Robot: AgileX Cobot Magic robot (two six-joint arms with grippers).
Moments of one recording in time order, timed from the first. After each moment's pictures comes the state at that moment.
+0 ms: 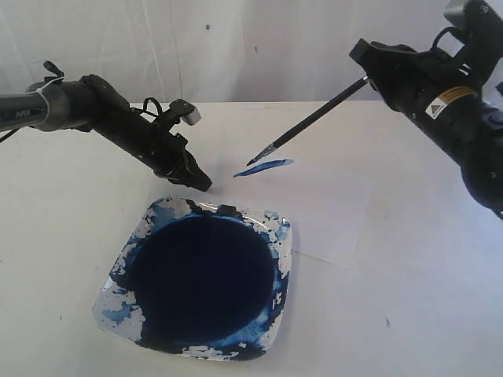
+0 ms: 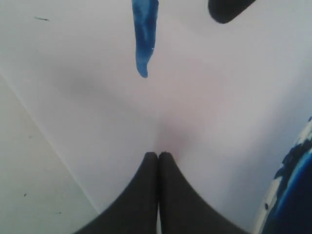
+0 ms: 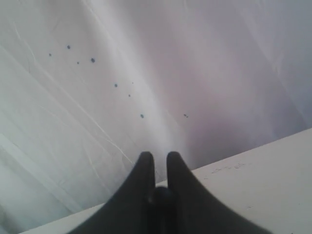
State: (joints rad) left arm -0.26 2.41 -1.93 -0.83 1.00 1.20; right arm 0.38 1.63 -0.79 -0.06 -0.77 0.63
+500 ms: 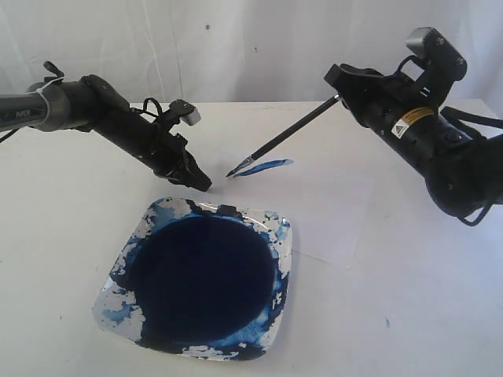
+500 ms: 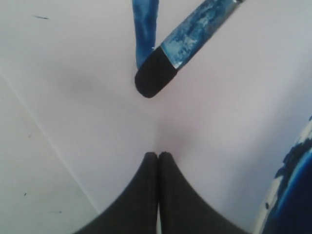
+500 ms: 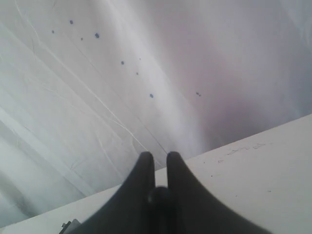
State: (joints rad) left arm -0.26 2.41 -1.93 -0.83 1.00 1.20; right arm 0.39 1.82 -0.86 -0.14 -0.90 0.72
